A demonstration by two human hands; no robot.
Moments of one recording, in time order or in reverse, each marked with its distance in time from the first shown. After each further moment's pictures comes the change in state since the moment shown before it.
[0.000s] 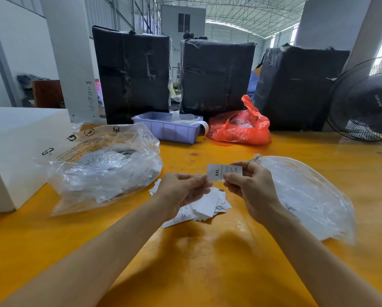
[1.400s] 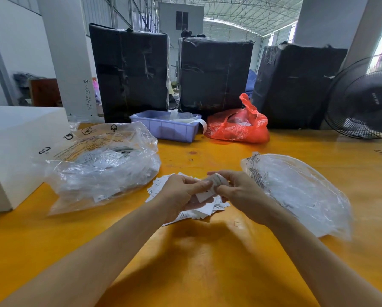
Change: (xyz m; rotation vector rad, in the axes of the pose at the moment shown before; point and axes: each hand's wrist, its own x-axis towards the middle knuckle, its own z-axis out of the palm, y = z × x) left_hand -0.002 -0.006 0.002 0.156 -0.075 -0.035; right_hand -0.002 0.004 -0.001 -0.494 -0.397 -0.064
